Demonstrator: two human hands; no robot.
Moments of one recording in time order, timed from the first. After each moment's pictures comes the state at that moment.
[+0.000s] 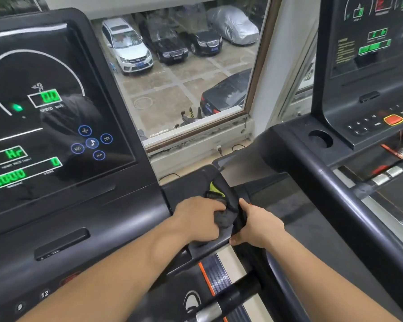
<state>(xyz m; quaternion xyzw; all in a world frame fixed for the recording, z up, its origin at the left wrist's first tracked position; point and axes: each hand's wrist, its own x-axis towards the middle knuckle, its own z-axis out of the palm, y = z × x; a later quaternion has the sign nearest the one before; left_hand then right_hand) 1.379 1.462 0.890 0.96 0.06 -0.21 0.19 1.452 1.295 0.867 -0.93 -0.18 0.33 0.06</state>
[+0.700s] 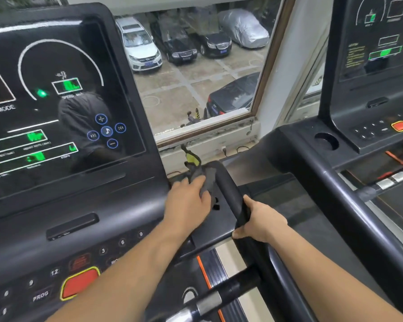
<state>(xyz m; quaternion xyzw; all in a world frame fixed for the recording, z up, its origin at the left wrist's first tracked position) 1.359 1.477 0.862 0.96 0.23 0.02 0.17 1.447 1.293 0.875 -0.93 -0.16 0.34 0.07</state>
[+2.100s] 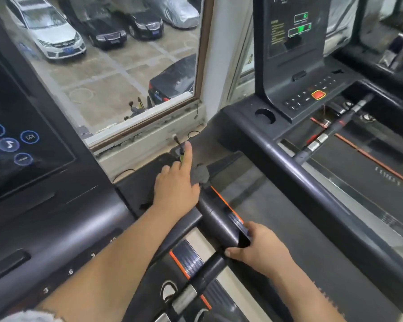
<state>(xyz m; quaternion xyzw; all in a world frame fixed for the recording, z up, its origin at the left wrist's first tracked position) 1.428 1.440 0.844 0.98 0.09 0.04 0.17 1.370 1.199 0.863 -0.94 0.01 0.28 0.17</state>
